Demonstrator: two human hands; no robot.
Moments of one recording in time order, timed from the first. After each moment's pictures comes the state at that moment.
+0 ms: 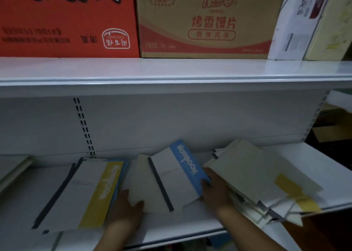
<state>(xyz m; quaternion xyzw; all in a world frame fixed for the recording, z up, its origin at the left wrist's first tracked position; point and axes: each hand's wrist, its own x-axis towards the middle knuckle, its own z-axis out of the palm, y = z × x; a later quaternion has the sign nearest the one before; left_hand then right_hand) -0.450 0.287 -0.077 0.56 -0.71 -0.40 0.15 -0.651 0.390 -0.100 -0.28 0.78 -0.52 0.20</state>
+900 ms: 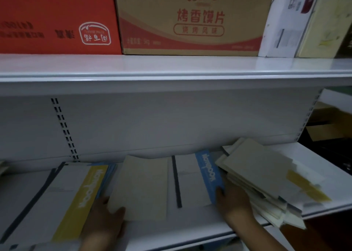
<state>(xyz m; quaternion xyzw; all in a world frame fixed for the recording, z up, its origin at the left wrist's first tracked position) -0.456 0.285 -0.081 0.60 -0.66 -0.40 0.21 -0.699 0.435 -0.096 -0.31 0.91 -0.27 0.03</state>
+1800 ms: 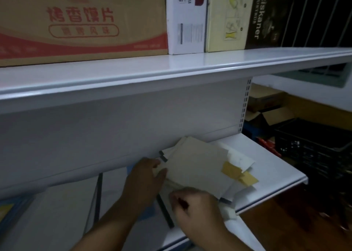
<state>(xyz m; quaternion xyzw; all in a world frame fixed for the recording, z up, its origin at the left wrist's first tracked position) -0.704 0.385 -0.044 0.29 -0.88 -0.29 0.25 -0.758 0.526 -0.068 -0.46 0.80 -0.38 -0.04</state>
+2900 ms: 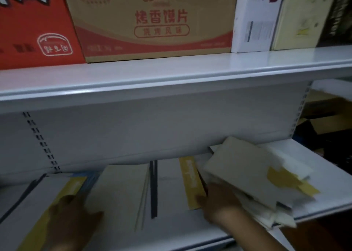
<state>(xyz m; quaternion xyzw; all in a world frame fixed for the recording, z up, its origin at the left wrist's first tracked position) -0.475 0.271 -0.065 0.65 -0.75 -0.08 0.04 -0.726 0.453 -0.063 -0.36 0.89 -0.17 0.20</state>
